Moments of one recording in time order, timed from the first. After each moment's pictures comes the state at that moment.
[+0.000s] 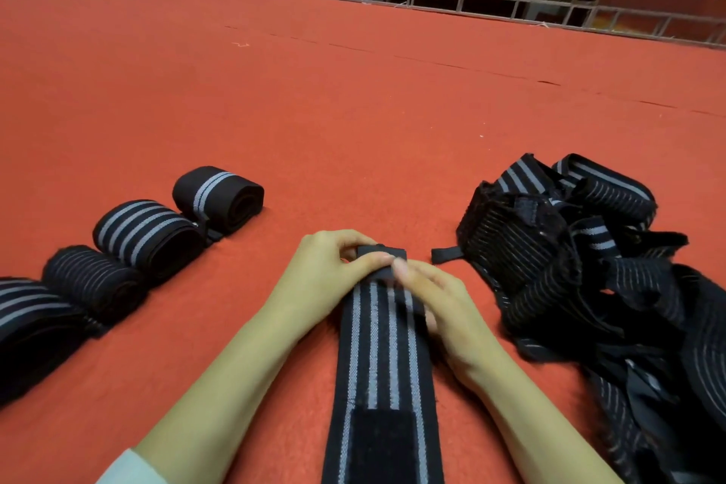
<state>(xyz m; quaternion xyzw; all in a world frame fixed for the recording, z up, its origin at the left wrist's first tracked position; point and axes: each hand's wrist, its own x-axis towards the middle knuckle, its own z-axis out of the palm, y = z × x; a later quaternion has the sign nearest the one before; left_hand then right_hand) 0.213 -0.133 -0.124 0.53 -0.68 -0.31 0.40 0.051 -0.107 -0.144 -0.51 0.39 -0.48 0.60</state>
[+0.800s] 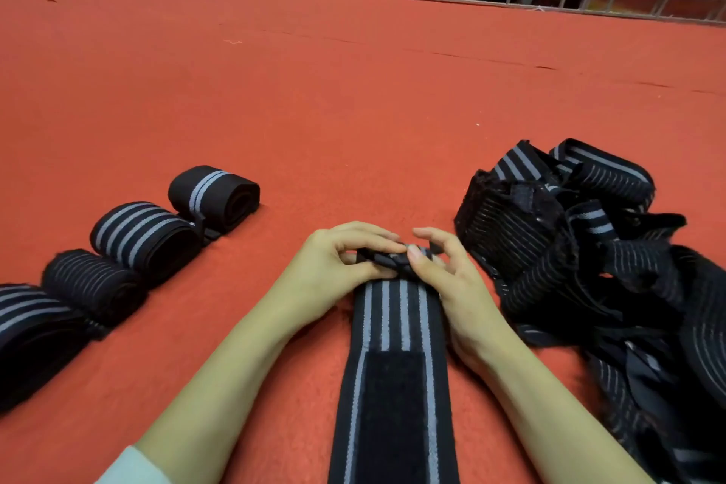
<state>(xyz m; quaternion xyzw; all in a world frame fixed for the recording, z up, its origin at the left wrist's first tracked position) 0.214 -0.129 -0.123 0.39 -0.71 -0.40 0.43 0.041 -0.116 -0.147 -0.48 0.40 -0.53 0.57</state>
